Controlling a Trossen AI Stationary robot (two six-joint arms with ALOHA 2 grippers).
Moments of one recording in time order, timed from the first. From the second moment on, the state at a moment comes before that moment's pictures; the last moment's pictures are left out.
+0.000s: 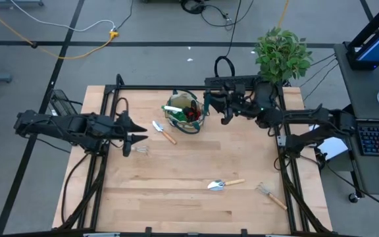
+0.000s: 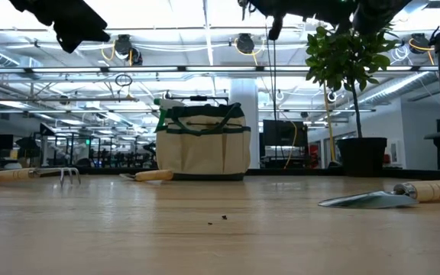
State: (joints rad) left arm -0.13 0.65 0.68 -0.47 -0.23 -0.29; right arm -0.27 1.33 0.80 0.95 -0.12 0.42
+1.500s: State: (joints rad) left arm -0.13 0.58 0.68 -0.49 -0.23 -0.30; right arm -0.36 1.68 0.79 0.97 -0.03 -0.14
